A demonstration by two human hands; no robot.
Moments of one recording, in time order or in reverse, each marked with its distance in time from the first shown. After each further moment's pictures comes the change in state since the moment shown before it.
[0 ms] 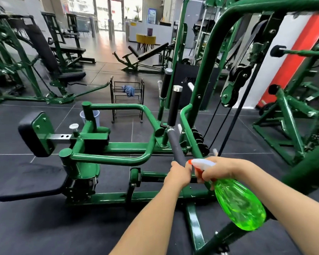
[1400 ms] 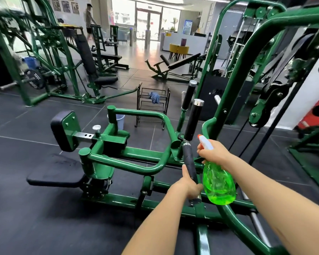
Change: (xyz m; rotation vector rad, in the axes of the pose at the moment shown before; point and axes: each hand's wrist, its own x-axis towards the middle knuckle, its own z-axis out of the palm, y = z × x) left_hand 0.017 0.021 -0.023 0.206 -0.125 -0.070; right_hand 0.092 -0.033 -0.055 0.036 0.542 -0.100
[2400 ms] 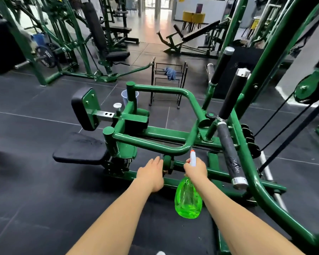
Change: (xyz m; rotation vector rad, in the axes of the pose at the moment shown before) left_hand -0.001 -0.192 -0.084 0.656 0.180 0.039; right_hand -0.005 0.001 0.230 0.359 0.064 0.332
